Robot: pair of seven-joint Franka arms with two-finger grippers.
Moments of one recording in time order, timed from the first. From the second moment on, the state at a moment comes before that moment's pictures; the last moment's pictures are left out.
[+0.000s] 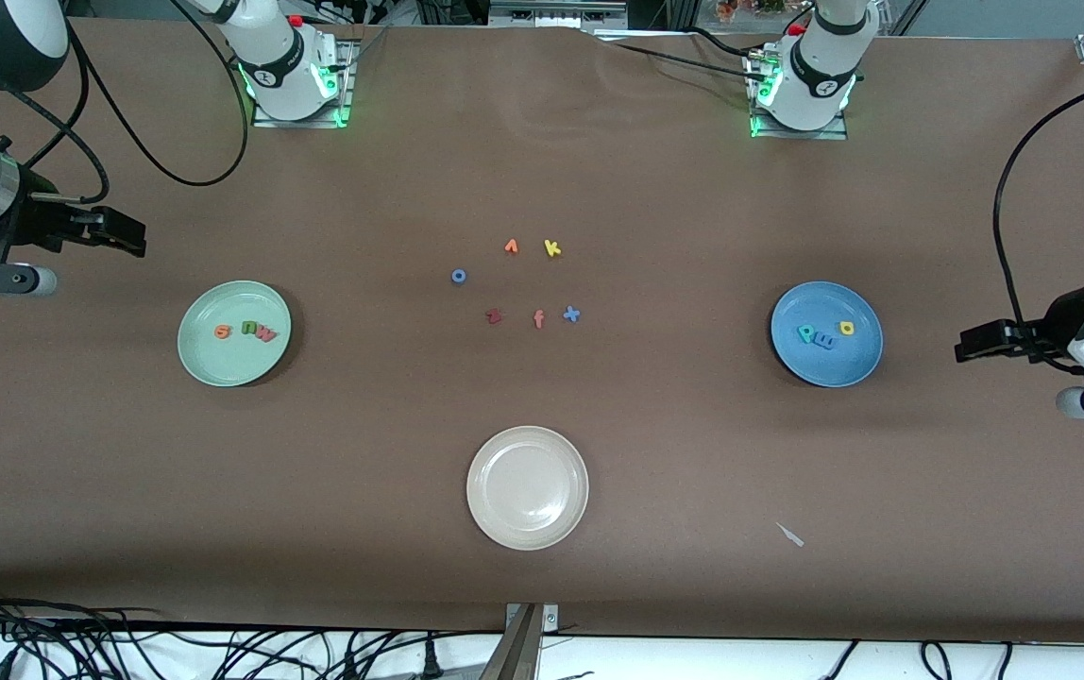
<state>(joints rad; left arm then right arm) 0.22 0.41 -0.23 -1.27 0.03 1.63 -0.02 0.15 0.12 -0.09 -1.53 -0.06 1.50 0.08</state>
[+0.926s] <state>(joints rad) 0.17 0.36 -0.16 -1.39 0.02 1.78 -0.02 0.15 0.12 -0.09 -1.53 -0.06 1.50 0.08</state>
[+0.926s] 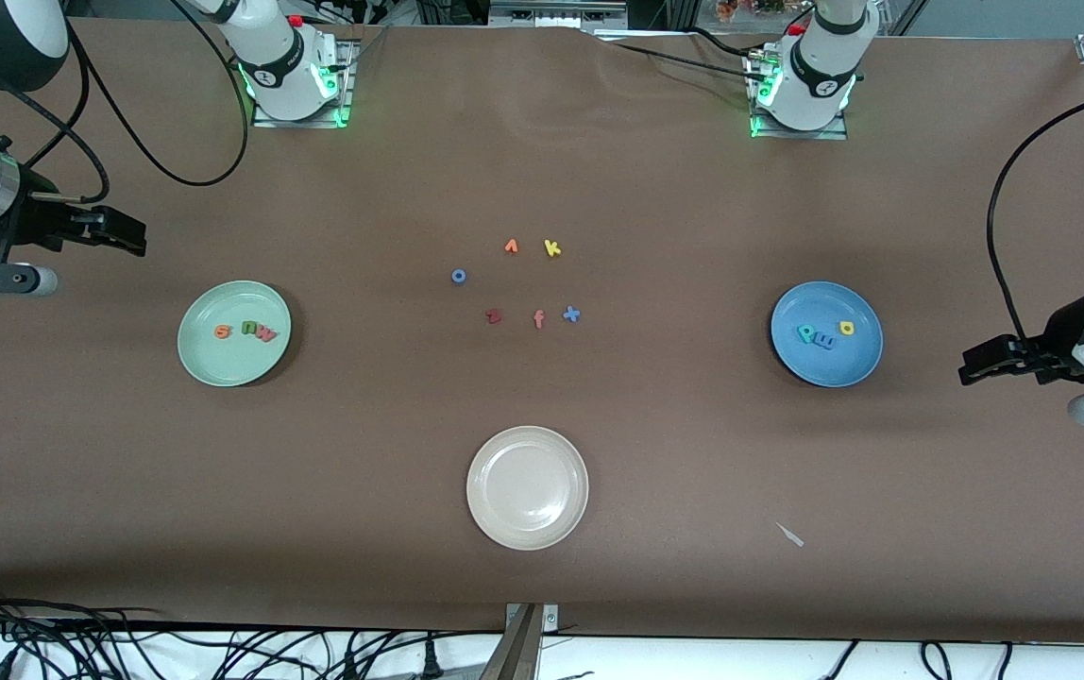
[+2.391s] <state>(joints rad) 0.15 0.32 -0.16 -1.49 0.02 1.80 0.05 0.15 0.12 -0.08 -1.53 -0.06 1.50 0.08</state>
